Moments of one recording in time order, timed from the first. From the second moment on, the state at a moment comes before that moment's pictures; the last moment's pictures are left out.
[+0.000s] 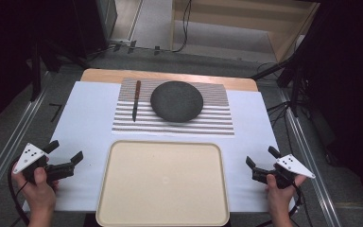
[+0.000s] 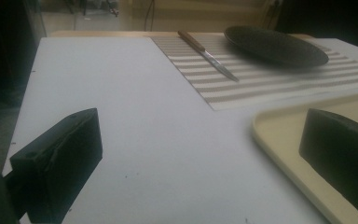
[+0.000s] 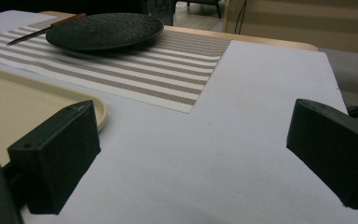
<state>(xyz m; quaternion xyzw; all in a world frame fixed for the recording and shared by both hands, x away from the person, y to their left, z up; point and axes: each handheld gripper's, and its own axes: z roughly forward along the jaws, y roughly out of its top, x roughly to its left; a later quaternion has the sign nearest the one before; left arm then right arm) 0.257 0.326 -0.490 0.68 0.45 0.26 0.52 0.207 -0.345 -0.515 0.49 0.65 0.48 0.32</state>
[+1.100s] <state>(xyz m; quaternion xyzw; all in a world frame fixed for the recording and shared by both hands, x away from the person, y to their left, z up) 0.316 0.241 -0.428 0.70 0.43 0.26 0.50 0.208 -0.345 -0.517 0.48 0.66 0.49 0.31</state>
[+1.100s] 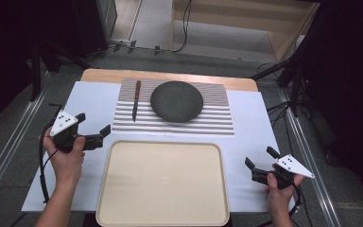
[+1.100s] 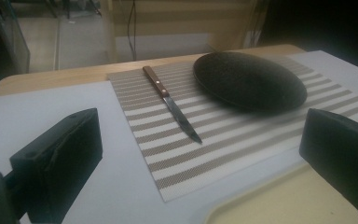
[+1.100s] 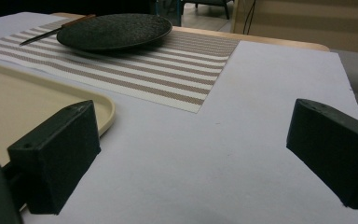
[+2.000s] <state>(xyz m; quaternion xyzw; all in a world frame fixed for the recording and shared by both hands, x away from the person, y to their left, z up) 0.398 0.212 -0.426 0.71 0.44 0.24 0.49 0.209 -0.343 -0.518 0.48 0.66 0.48 0.31</state>
